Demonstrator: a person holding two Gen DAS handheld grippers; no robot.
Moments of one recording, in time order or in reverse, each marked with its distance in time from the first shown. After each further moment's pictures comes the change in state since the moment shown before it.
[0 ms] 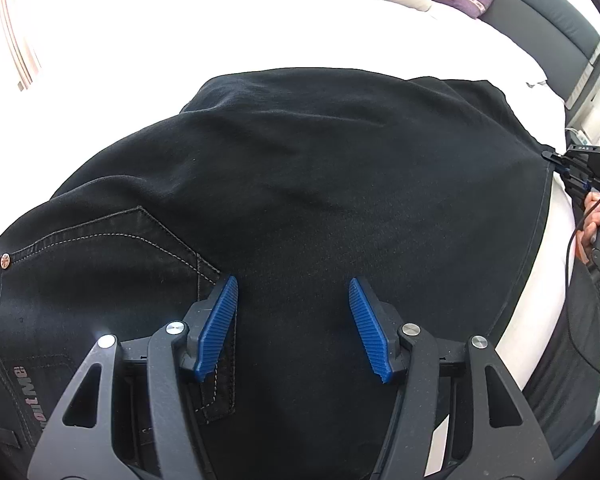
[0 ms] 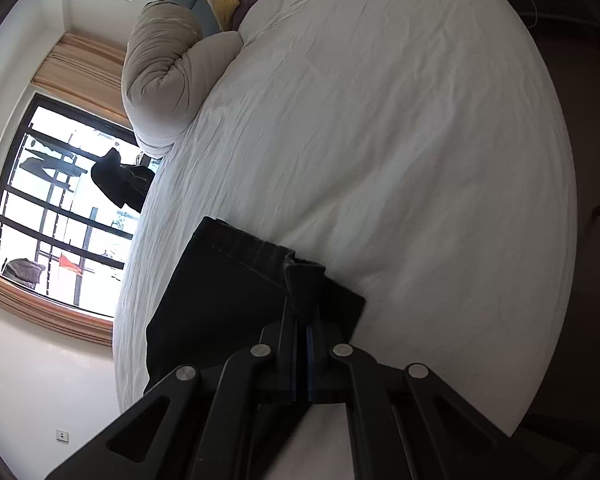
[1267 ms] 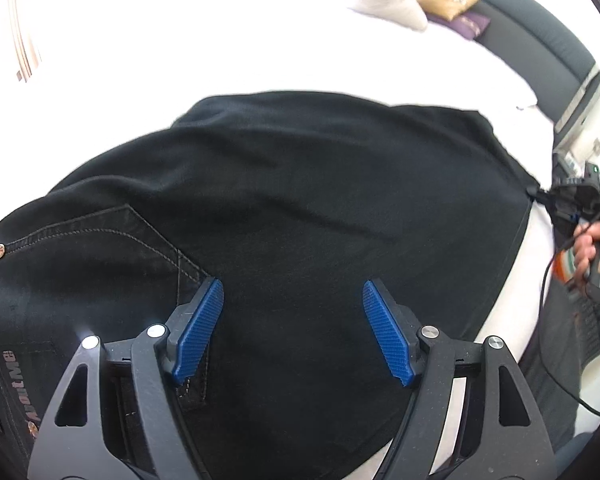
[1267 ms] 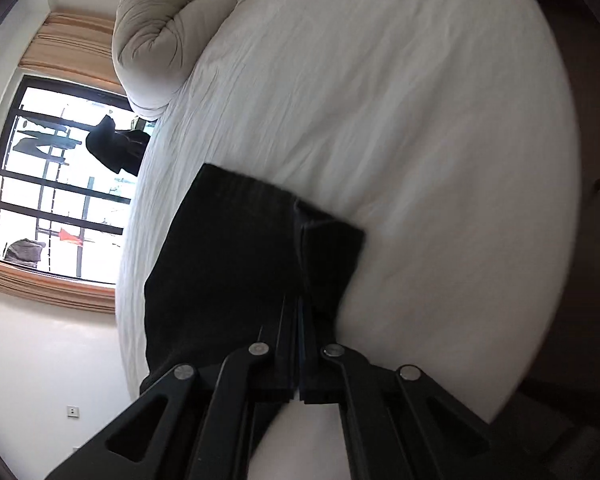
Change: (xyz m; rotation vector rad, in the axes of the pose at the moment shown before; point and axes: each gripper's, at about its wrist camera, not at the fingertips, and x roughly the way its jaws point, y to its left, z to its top) left arm -0.011 0.005 -0.002 -0.055 -0.063 -0.062; right arm -0.004 -0.004 -0.005 -0.029 0.163 -0.055
